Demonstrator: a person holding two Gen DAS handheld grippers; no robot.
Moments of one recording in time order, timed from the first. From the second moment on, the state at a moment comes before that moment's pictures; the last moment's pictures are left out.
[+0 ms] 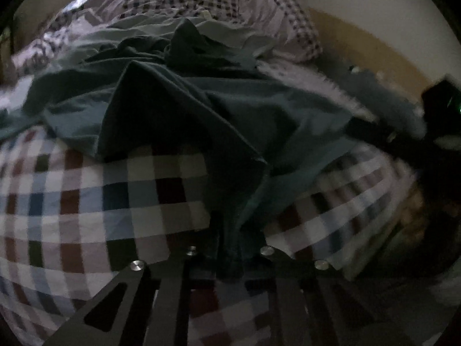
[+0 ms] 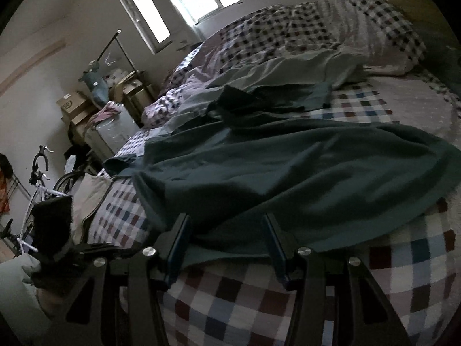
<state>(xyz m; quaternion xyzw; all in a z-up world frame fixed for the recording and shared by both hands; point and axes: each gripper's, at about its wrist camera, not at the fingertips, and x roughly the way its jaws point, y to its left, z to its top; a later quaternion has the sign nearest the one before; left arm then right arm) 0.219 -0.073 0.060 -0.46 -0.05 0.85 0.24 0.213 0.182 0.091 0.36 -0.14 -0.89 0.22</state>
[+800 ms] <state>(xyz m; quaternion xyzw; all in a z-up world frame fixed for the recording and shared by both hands) 0.295 -0.292 0.058 -0.38 -0.39 0.83 0.05 0.243 0.293 0.074 0.33 -0.26 -0.90 0.11</state>
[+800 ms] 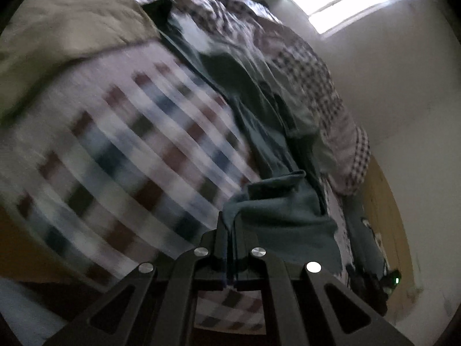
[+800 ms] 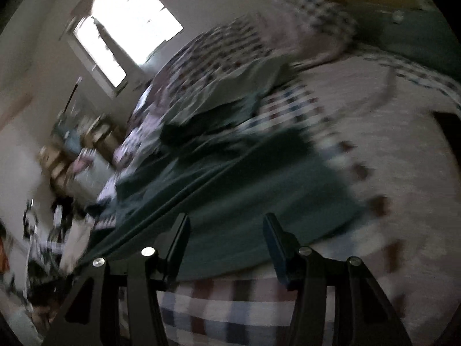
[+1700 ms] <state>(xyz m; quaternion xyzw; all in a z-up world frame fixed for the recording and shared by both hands) 0.309 -0.400 0.070 -0.31 -0.43 0.85 -0.06 0.217 0.220 0.035 0.50 -0.13 -0.83 0.22</state>
